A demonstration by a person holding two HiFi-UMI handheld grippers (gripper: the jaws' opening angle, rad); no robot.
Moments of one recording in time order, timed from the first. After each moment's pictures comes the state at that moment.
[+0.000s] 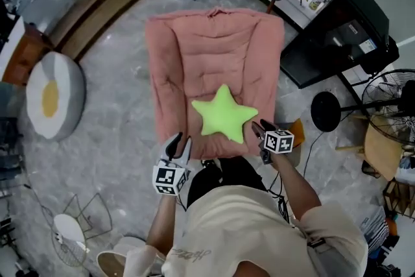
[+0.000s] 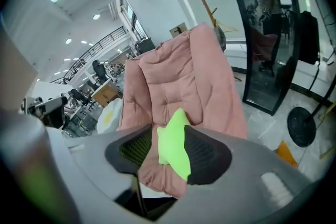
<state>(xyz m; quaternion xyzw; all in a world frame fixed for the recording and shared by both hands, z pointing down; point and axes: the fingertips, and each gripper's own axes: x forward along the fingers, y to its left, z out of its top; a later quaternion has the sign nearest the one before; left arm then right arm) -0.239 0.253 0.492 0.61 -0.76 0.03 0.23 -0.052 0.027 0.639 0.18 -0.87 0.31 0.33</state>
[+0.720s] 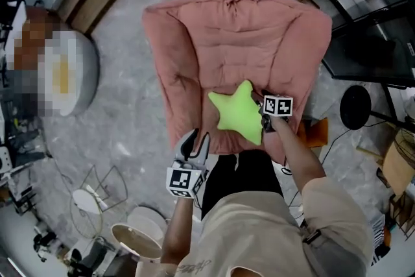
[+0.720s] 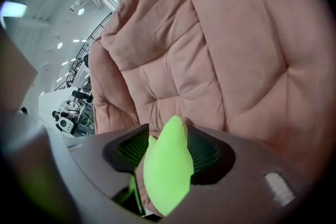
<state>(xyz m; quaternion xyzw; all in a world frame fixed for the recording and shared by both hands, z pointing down) -0.282 0.177 0.531 0.55 -0.78 0.04 0.31 -0.214 -0.039 0.794 0.11 -0.81 0.39 0.42</state>
